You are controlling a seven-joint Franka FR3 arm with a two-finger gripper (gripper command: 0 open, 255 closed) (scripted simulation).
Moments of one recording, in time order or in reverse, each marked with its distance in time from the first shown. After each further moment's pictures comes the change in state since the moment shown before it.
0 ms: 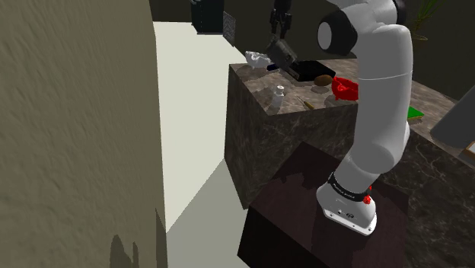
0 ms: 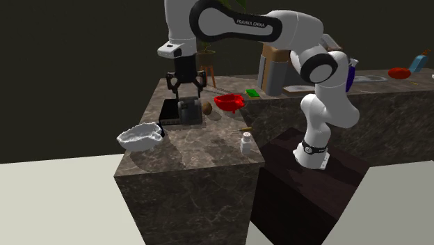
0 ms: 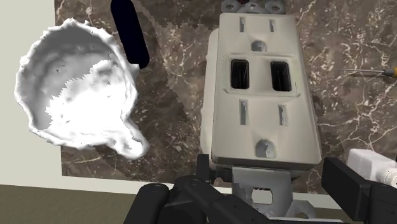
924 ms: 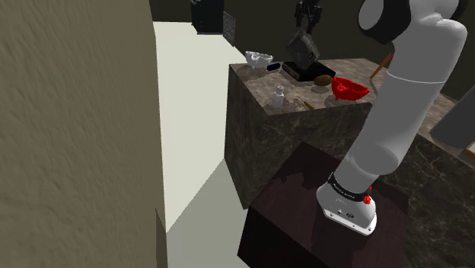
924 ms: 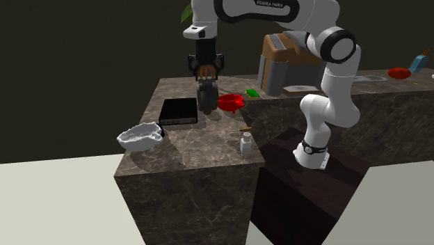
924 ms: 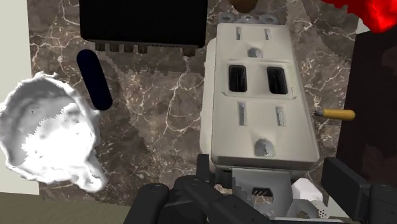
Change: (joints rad) arm 0.075 -0.318 -0.063 -0.306 -0.178 0.035 -0.062
